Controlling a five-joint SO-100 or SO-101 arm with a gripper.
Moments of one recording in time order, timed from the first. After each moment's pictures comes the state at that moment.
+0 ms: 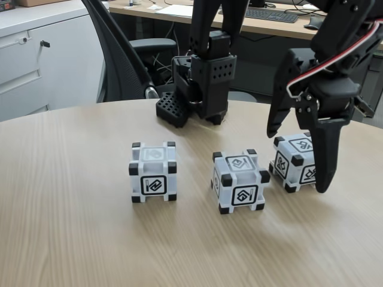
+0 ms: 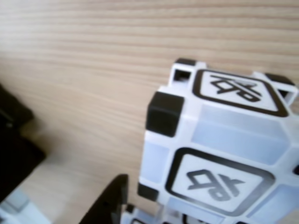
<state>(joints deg) -25.5 85.3 101.7 96.2 19.2</state>
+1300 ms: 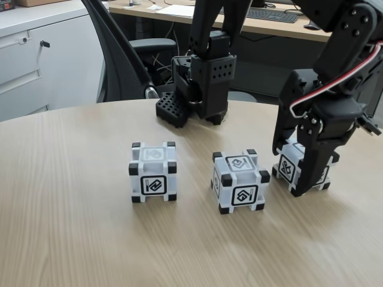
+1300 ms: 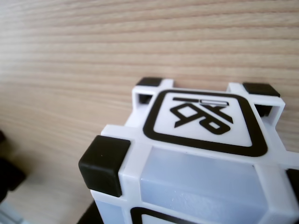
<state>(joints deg) -25.4 80.0 101.6 89.5 22.0</state>
